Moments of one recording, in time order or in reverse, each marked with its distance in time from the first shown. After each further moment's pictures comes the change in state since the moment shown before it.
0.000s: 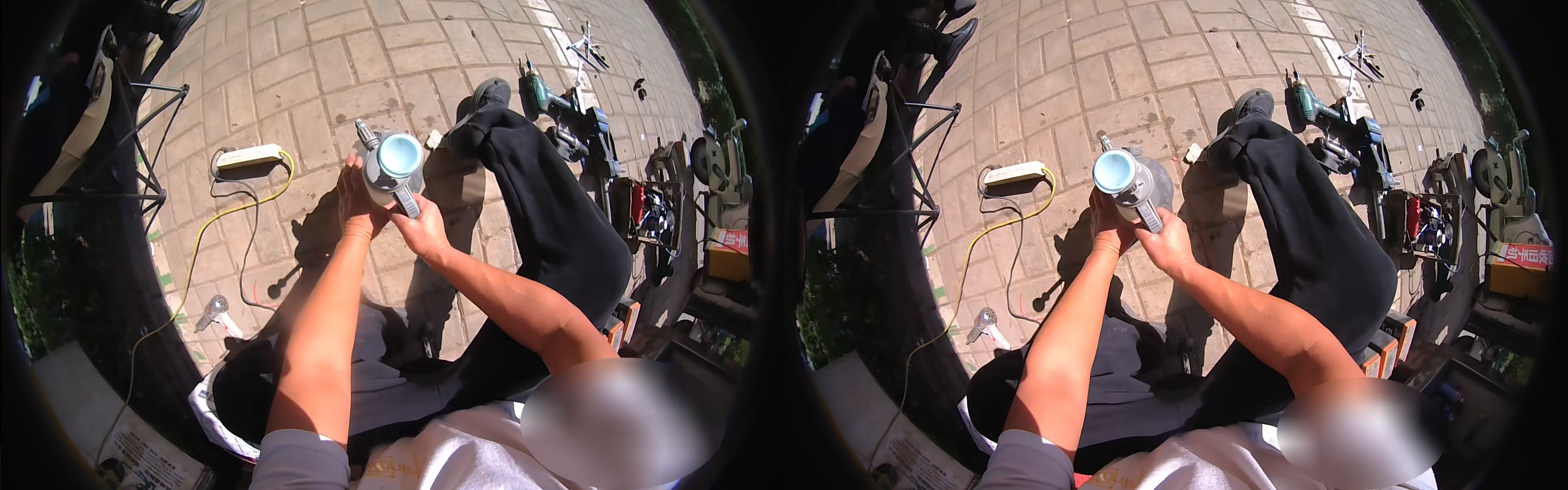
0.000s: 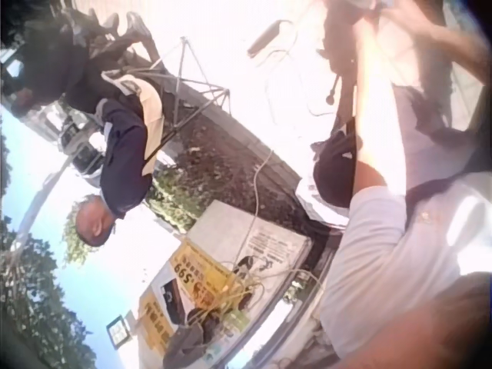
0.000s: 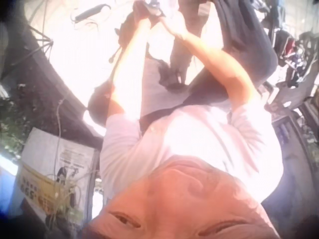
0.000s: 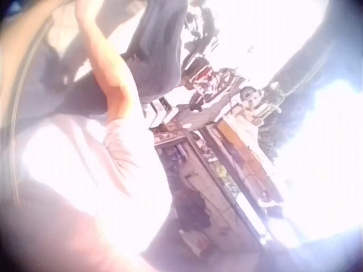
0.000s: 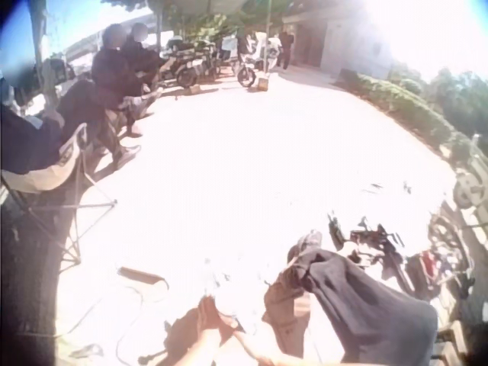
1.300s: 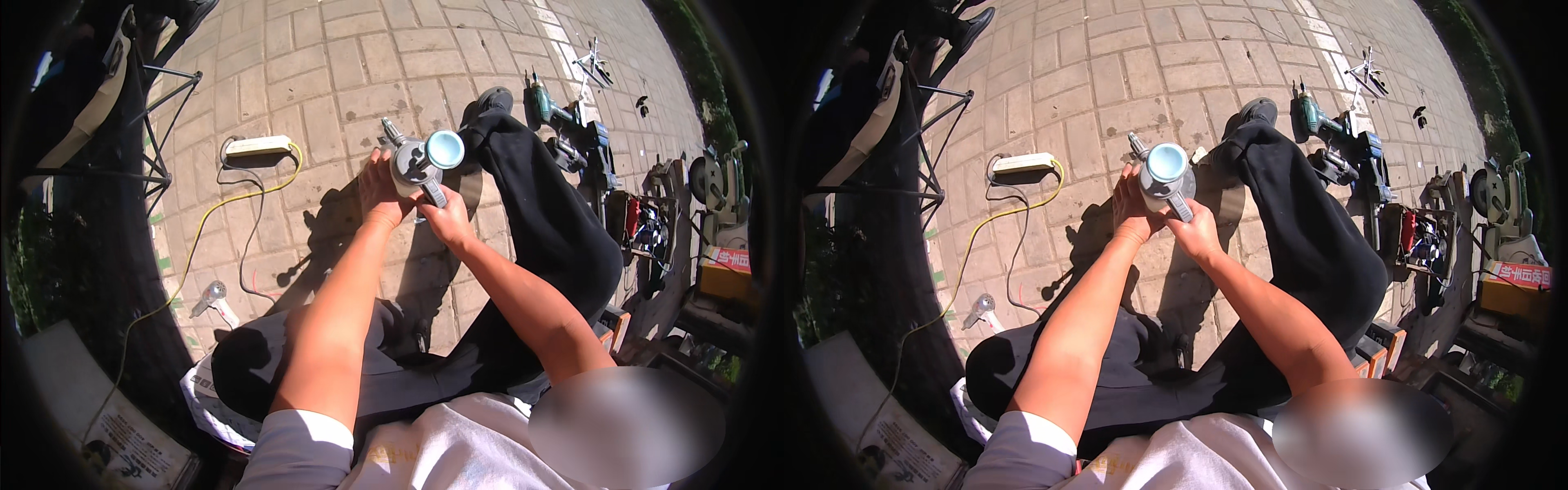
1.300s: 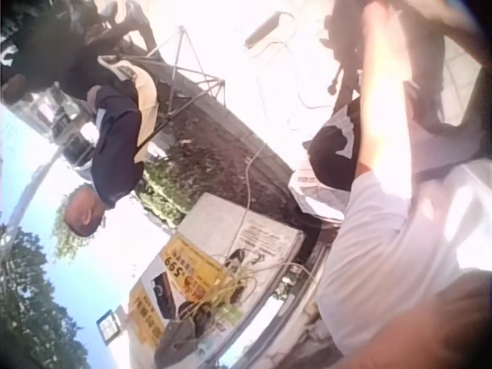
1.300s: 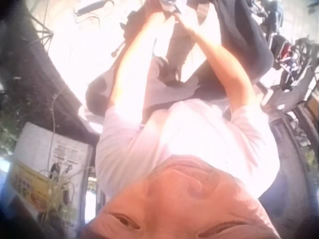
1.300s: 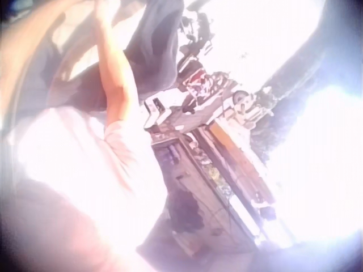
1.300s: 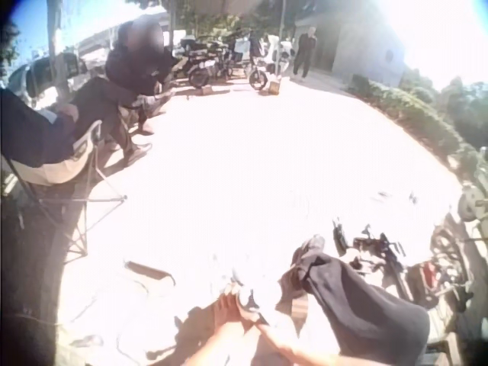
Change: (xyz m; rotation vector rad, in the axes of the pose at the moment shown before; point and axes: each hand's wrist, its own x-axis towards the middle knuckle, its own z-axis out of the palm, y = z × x) left_hand 0.005 0.033 0.008 0.027 0.002 -0.031; right_hand 0.008 -0.011 -0.039 -0.003 -0.030 -0.069
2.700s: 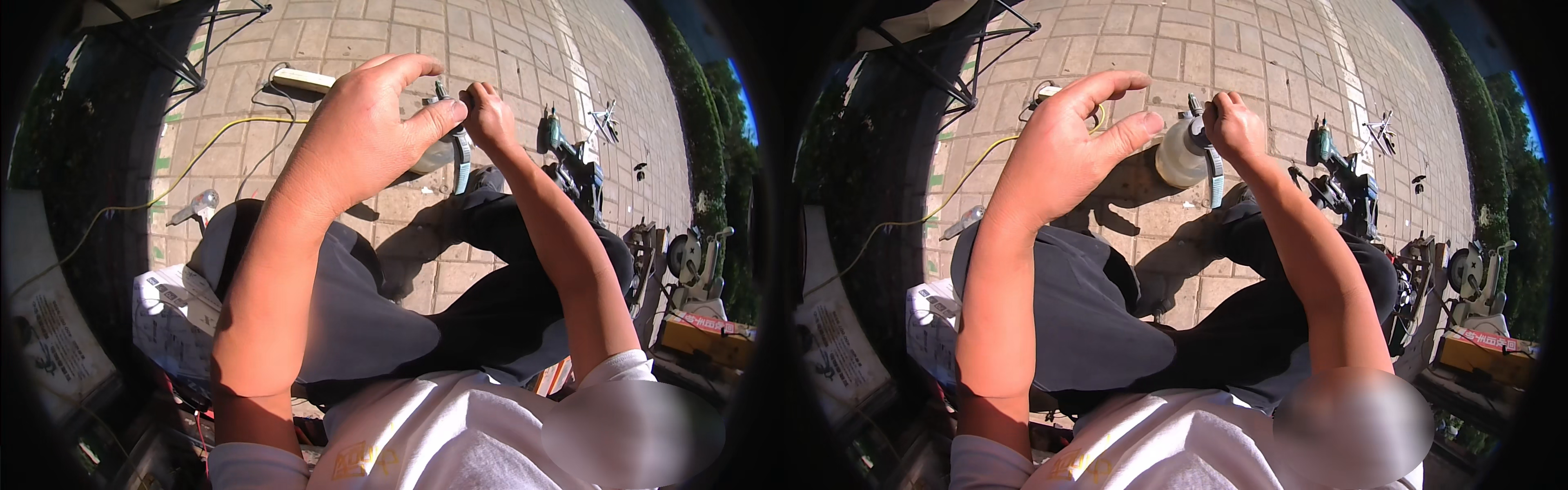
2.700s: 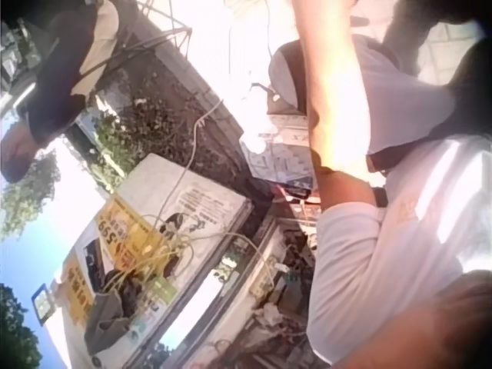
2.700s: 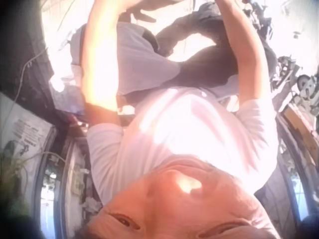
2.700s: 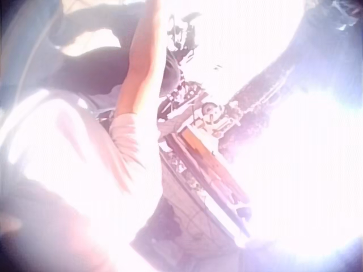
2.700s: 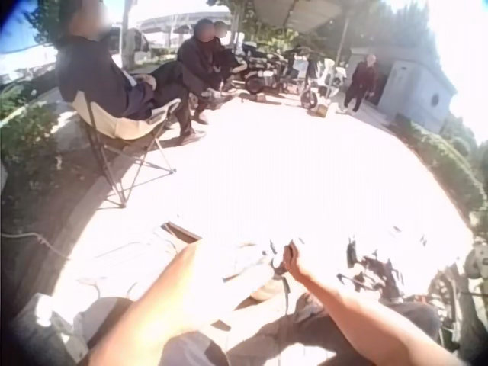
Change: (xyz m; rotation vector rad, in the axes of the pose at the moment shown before) left_hand -0.118 0.117 -0.306 -0.390 0.129 0.214; right_hand 0.031 -0.121 -0.006 -0.914 0.157 -0.955
